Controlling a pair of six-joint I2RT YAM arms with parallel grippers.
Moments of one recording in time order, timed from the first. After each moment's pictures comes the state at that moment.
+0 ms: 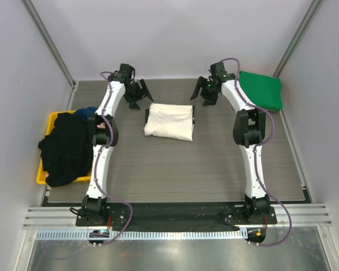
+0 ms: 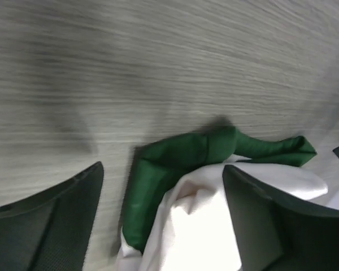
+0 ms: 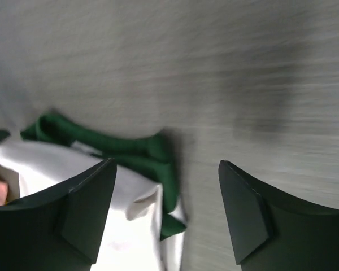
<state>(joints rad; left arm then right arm) -0.17 2.66 2.63 -1.06 0.31 -0.60 0.21 2.45 2.25 -0.79 -0.29 0.51</state>
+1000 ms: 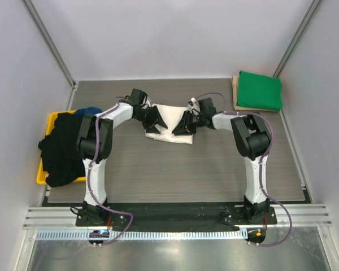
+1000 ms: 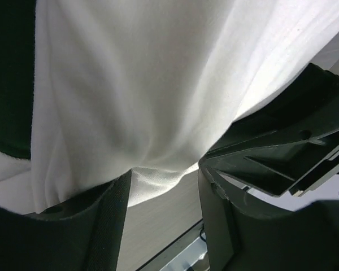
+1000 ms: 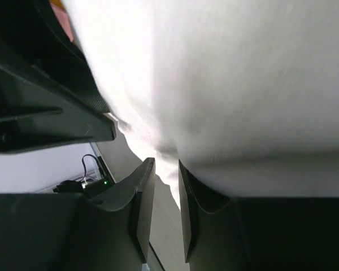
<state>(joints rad) -0.32 2.13 1.53 -0.50 0.56 -0.73 0.36 2.16 1.33 -0.02 -0.79 0.71</state>
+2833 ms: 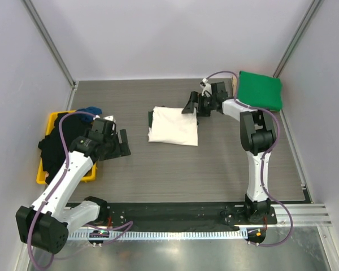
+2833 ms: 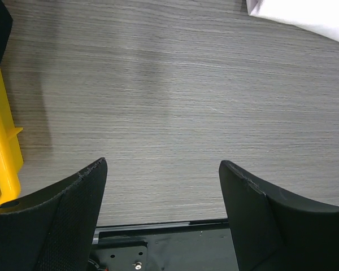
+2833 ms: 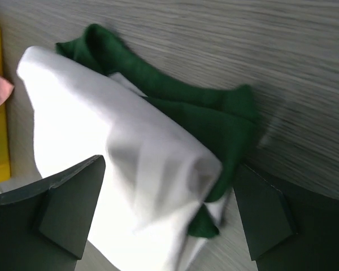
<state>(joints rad) -0.30 1.04 0.91 -0.86 -0.03 -0.45 0.20 2.22 1.60 -0.20 -0.59 0.33</state>
